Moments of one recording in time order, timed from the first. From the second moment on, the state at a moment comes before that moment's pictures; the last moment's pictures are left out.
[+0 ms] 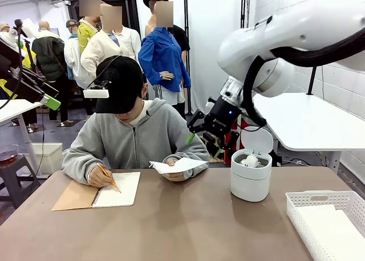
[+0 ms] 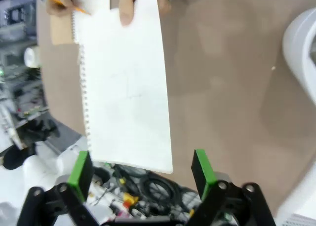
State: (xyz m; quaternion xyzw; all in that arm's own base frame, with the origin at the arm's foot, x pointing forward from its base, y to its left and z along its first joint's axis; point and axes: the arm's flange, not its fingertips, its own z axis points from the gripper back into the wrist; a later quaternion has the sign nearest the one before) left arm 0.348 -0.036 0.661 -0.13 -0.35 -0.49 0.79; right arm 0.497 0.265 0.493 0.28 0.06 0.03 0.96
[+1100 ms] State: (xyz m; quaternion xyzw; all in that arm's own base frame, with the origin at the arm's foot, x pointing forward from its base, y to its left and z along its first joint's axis) left arm 0.348 -0.036 0.661 -0.13 -0.35 -0.49 0.79; right arm 0.520 0.294 0.403 0.36 0.19 -0.07 0.91
